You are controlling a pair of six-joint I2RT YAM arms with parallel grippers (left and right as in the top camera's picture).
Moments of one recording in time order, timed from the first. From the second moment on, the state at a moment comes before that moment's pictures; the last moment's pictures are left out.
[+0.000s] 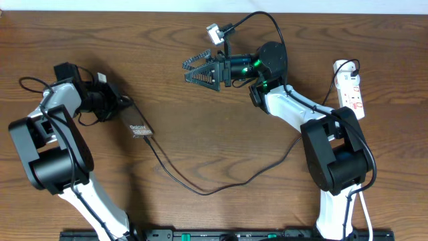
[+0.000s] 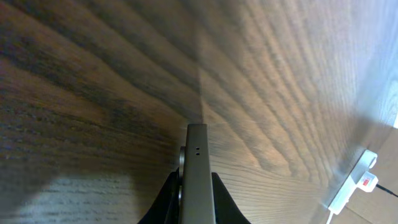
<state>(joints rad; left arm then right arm) 0.38 2.09 1.32 -0.66 0.67 -0.31 0.43 2.09 1.34 1.11 -1.27 1.14</state>
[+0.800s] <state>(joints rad) 0.38 2.09 1.32 -0.67 0.67 -0.30 0.43 2.09 1.34 1.11 -1.27 1.14</state>
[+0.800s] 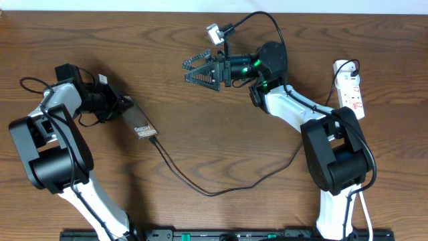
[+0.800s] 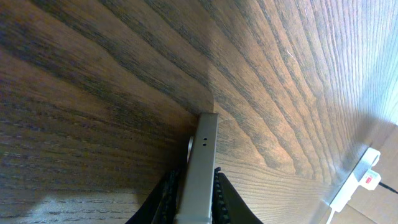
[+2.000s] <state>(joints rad) 0.38 2.09 1.33 -0.74 0.72 -0.30 0.43 2.09 1.34 1.11 -1.27 1.14</state>
